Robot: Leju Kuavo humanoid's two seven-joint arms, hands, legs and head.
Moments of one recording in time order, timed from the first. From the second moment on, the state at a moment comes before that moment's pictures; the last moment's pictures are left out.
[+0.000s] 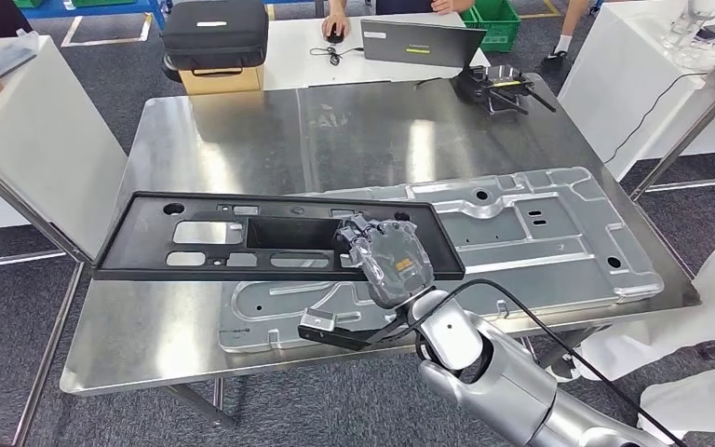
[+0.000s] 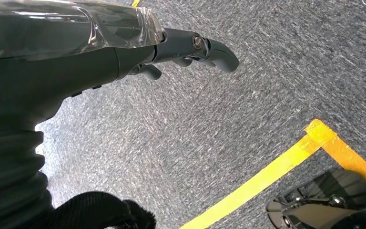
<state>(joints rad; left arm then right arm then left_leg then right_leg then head) -0.13 0.00 -1.20 -0.22 0.76 0.42 0.10 -0.58 -0.16 0.94 -1.52 1.12 -0.37 0.30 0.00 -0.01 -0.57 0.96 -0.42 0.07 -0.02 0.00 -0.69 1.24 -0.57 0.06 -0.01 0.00</state>
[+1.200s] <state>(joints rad) -0.12 0.01 -1.20 -0.22 0.76 0.42 0.10 -0.58 -0.15 0.96 -1.51 1.11 -0.36 0.30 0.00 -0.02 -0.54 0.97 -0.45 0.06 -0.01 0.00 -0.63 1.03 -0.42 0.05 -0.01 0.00</state>
